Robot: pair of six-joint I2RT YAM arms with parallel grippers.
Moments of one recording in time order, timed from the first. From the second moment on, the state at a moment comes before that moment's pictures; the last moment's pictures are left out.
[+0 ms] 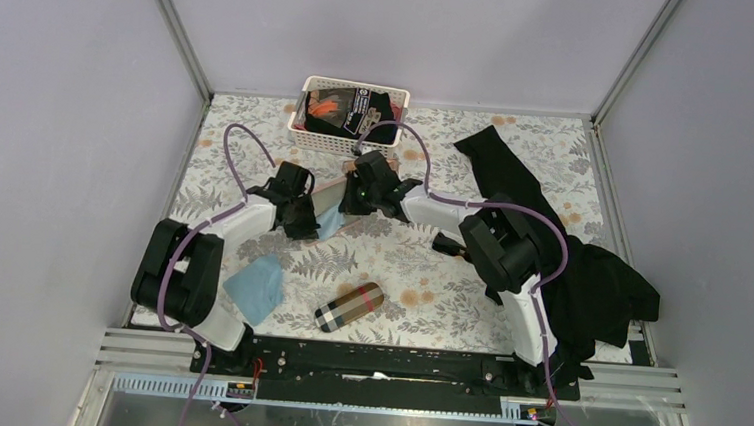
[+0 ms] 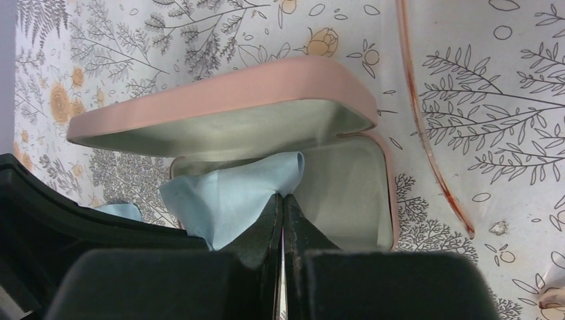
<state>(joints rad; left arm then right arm) -0.27 1.53 0.84 -0.40 0.09 -0.60 0.79 2.18 1.54 -0.08 -0.13 0.61</state>
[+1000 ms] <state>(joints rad) -0.27 1.60 0.85 -0.34 0.10 -0.63 0.74 2.19 1.54 -0.08 -0.14 0.61</state>
